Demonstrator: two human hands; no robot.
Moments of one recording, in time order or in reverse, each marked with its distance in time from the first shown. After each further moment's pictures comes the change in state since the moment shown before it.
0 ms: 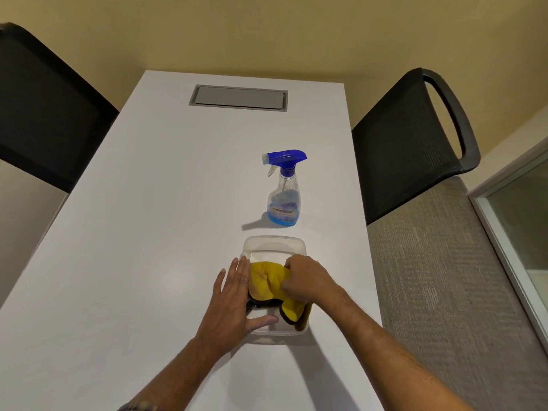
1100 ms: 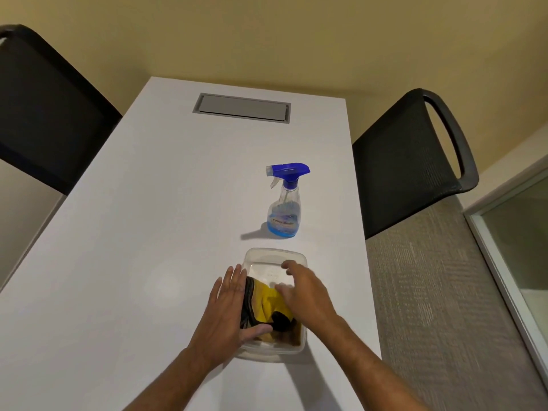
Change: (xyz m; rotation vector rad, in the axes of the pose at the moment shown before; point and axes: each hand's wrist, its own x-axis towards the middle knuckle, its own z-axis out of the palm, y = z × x) left_hand 0.004 -0.006 -0.002 -0.062 0.014 -0.026; right_hand -0.003 0.017 0.027 0.261 0.305 -0.116
